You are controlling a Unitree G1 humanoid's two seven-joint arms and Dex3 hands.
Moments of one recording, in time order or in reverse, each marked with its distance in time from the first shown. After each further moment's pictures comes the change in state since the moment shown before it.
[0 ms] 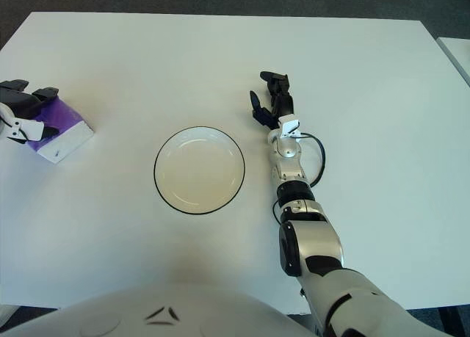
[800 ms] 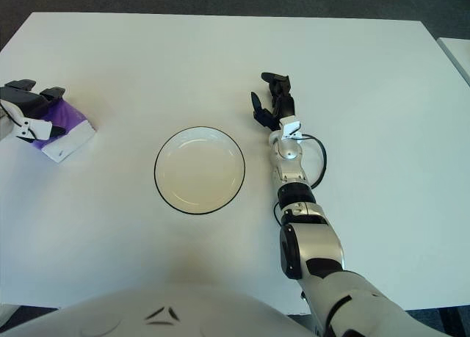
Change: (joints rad) left arm -0.049 -0.053 -0.075 0.055 0.045 -0.001 0.098; right arm 0.013 -0.003 0.000 -0.018 0.001 0.005 0.003
